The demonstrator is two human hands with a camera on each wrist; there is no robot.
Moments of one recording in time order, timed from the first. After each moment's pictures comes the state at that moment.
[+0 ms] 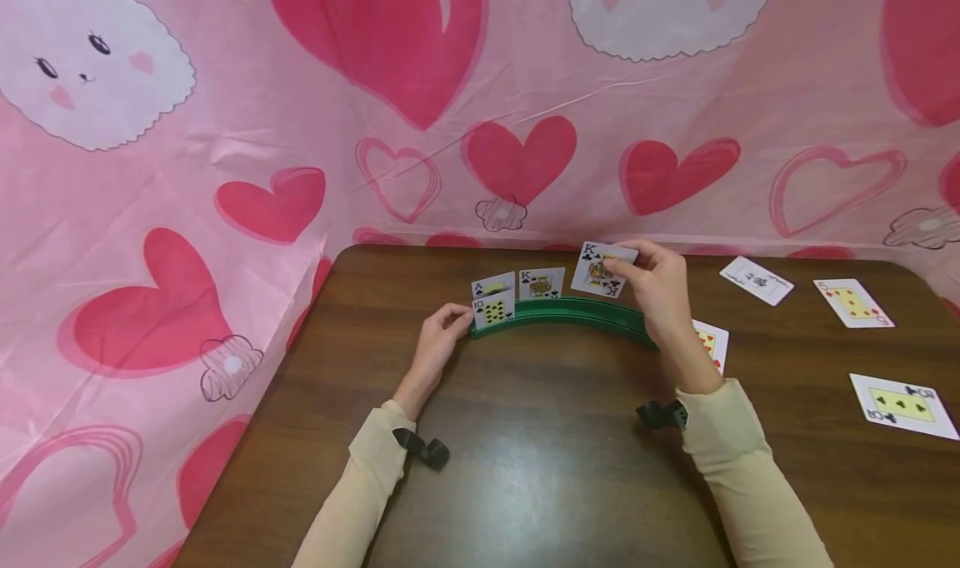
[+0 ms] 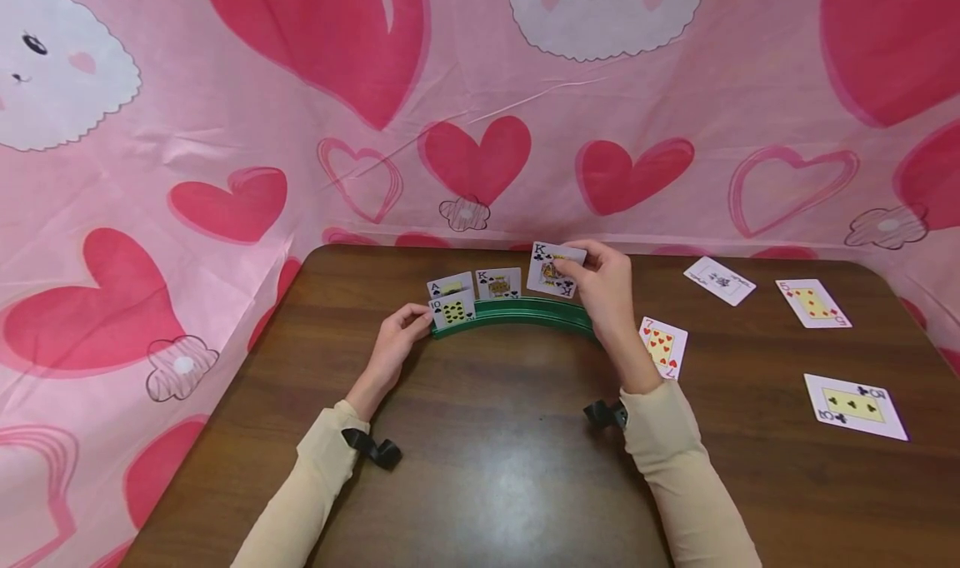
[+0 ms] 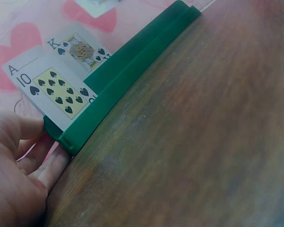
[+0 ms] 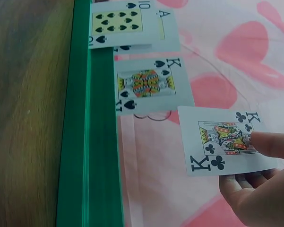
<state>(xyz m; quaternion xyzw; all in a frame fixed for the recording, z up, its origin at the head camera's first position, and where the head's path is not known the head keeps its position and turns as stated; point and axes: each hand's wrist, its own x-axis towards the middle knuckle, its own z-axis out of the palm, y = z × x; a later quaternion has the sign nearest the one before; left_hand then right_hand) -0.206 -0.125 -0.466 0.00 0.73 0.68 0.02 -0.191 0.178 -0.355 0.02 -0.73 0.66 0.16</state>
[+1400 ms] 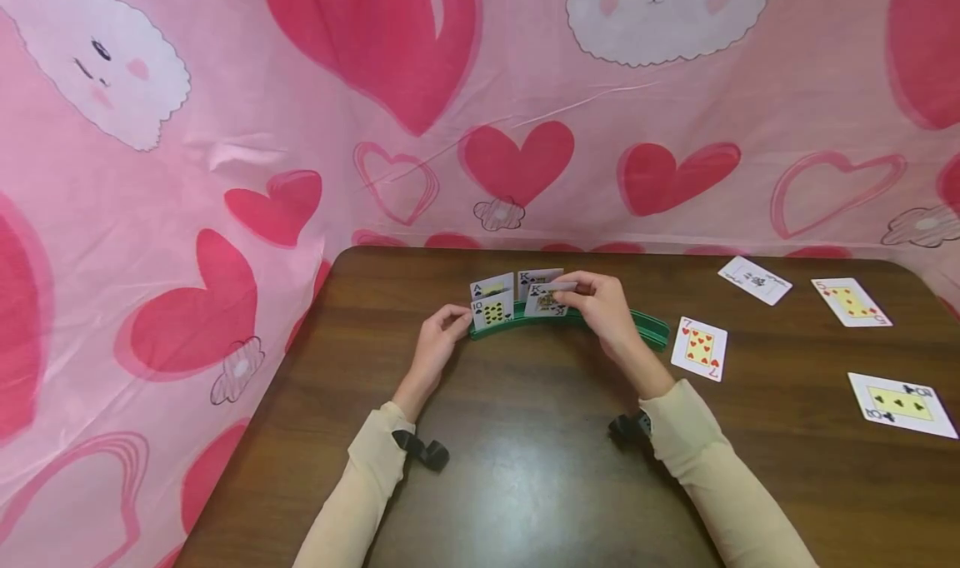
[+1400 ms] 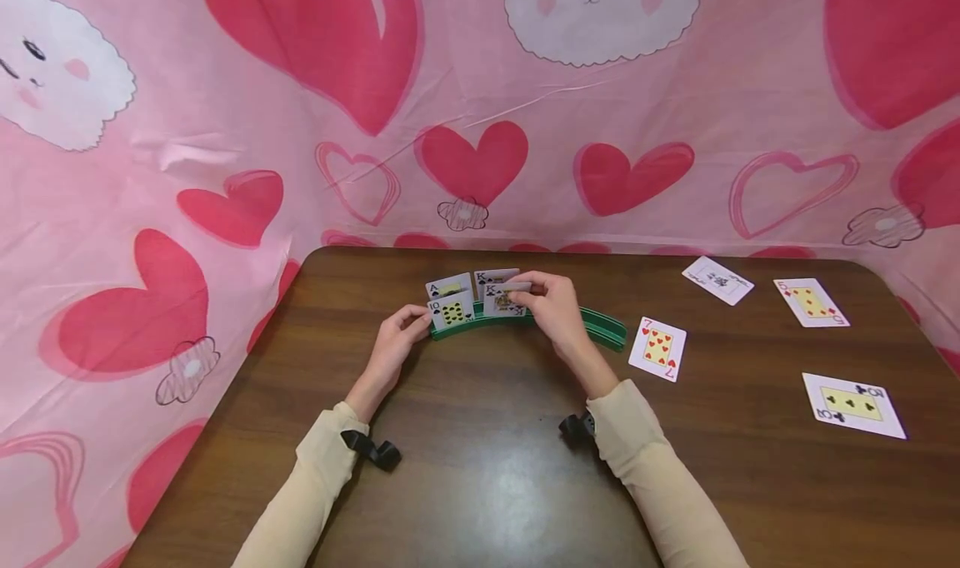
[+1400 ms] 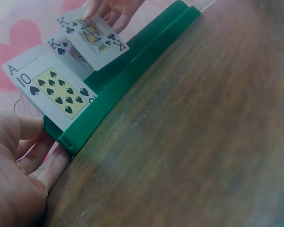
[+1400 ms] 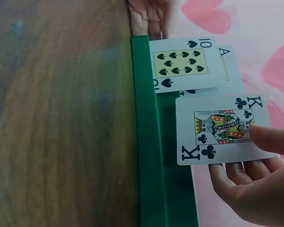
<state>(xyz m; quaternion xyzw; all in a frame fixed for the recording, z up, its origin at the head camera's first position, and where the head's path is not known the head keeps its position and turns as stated) -0.212 -0.125 -0.461 0.00 0.73 0.69 0.02 -0.204 0.140 -0.391 0.01 -0.76 0.65 0.00</state>
